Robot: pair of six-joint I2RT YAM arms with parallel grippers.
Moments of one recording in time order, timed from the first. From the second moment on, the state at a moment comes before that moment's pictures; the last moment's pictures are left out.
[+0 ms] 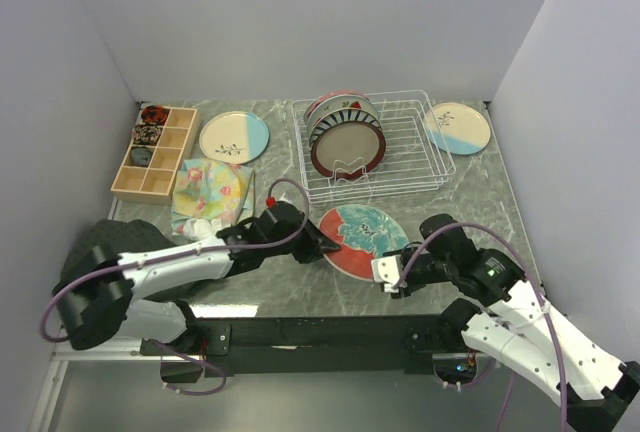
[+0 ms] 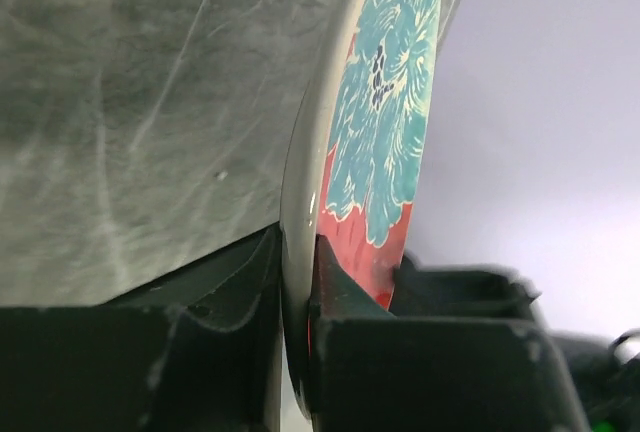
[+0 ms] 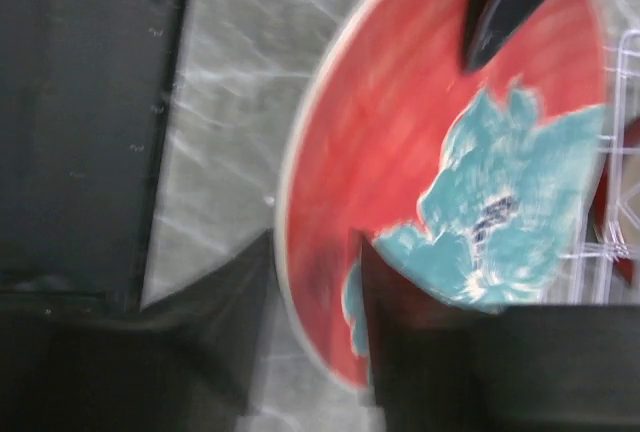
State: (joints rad) left arm -0.96 1.33 0.70 0.04 0.08 -1.58; right arm 0.69 0.62 0.65 -0.86 -0.52 -1.00
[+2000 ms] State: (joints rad) left arm -0.60 1.80 1.84 -0.53 0.32 0.61; right arm 0.07 0.70 0.76 -0.75 -0.64 -0.61
